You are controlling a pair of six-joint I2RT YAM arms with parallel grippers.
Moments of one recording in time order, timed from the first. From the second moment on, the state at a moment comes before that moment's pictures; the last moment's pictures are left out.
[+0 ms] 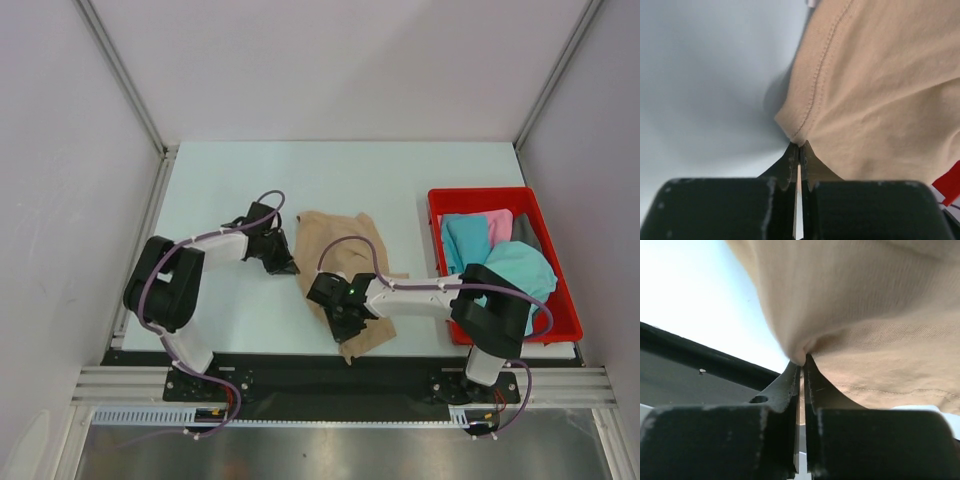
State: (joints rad) left arm -0.36 1.73 0.92 -0.30 0.31 -0.72; right arm 1.15 1.73 1.04 -0.60 0.04 0.76
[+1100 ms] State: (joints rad) left arm -0.29 1.09 1.97 -0.57 0.04 -0.38; right arm 1.19 1.33 1.71 -0.53 -0.14 0.56
